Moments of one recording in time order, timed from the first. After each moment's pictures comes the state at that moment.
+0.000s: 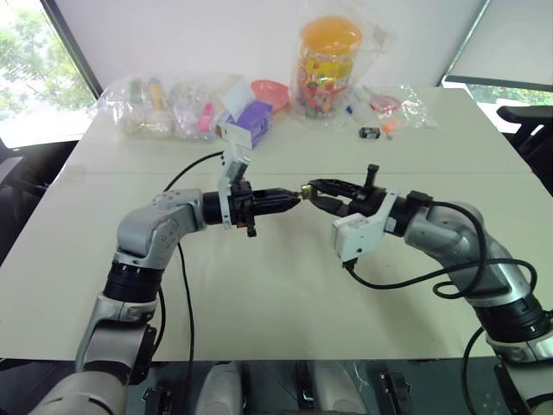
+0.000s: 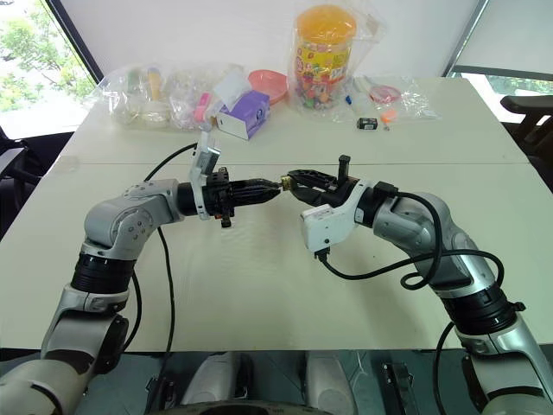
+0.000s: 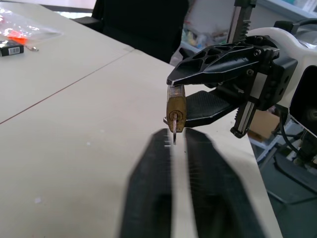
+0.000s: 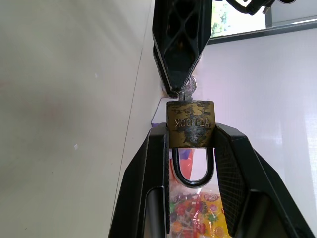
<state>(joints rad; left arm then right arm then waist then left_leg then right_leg) -0.66 0.40 -0.06 -0.01 -0.64 0.77 -0.98 -0.46 -0.76 0.18 -0.27 -0.41 -0.35 0.66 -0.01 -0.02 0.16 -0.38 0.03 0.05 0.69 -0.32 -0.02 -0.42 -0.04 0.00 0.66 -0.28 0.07</state>
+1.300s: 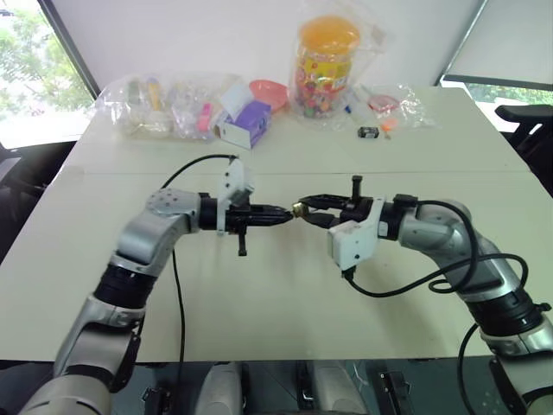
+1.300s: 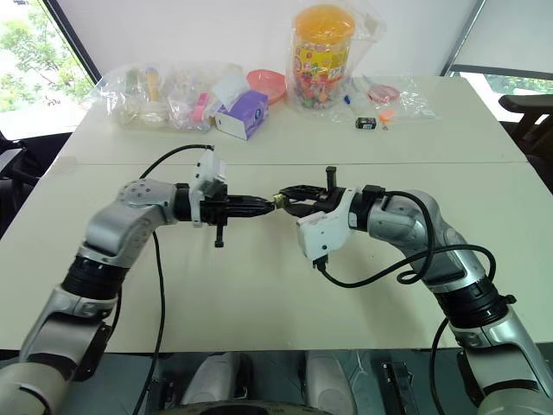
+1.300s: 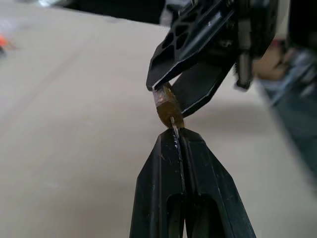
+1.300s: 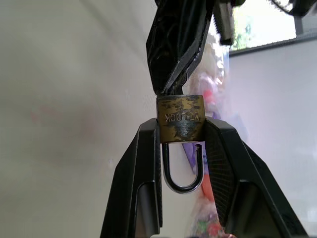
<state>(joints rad) -0.64 0.54 -0.14 -0.03 -0.65 0.73 -1.14 -0.51 -0.74 0.24 -0.23 -0.31 -0.38 0.81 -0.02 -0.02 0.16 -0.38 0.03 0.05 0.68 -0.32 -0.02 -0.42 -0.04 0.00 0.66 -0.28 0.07</state>
